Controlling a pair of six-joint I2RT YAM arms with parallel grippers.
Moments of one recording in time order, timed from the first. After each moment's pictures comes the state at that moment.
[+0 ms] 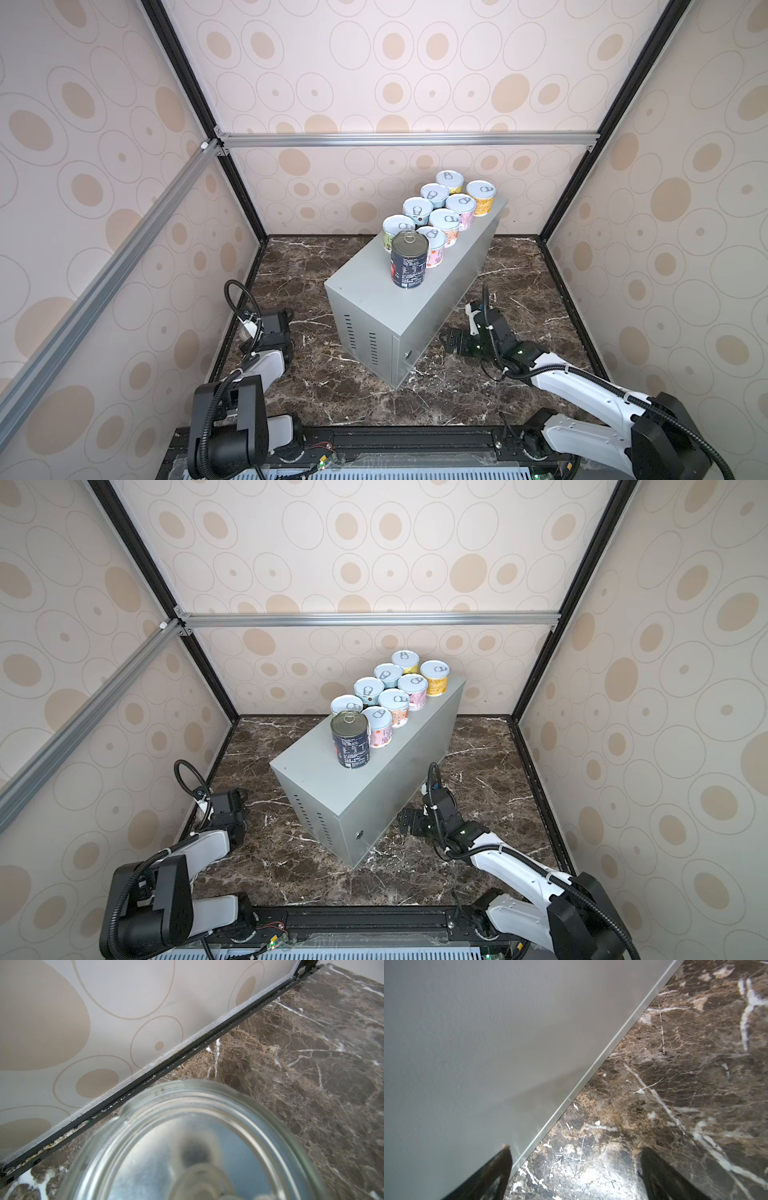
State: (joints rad) left arm 0.17 1.28 0.41 0.10 -0.62 -0.48; right arm 0.58 1.10 0.53 -0.21 -0.02 0.62
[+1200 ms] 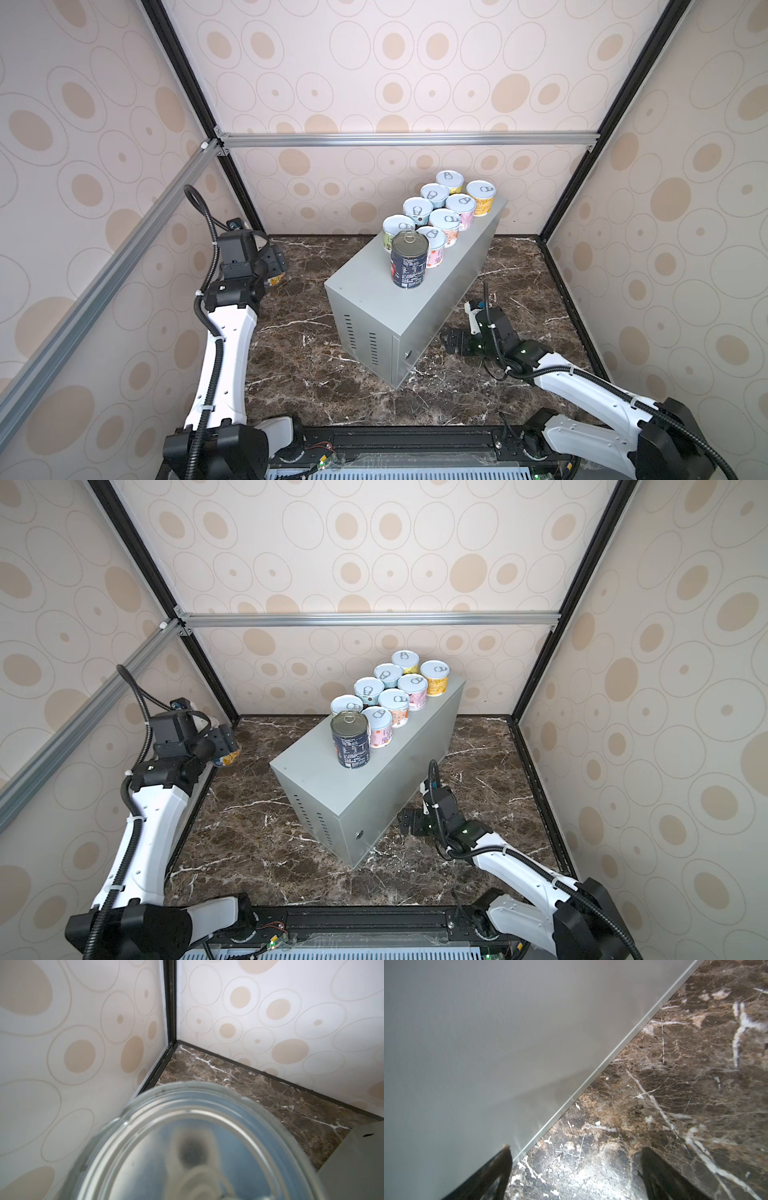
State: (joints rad) left arm 0.13 1.22 1.38 -0.67 -0.13 -0.18; right arm 0.58 1.07 0.56 -0.26 -0.03 0.54
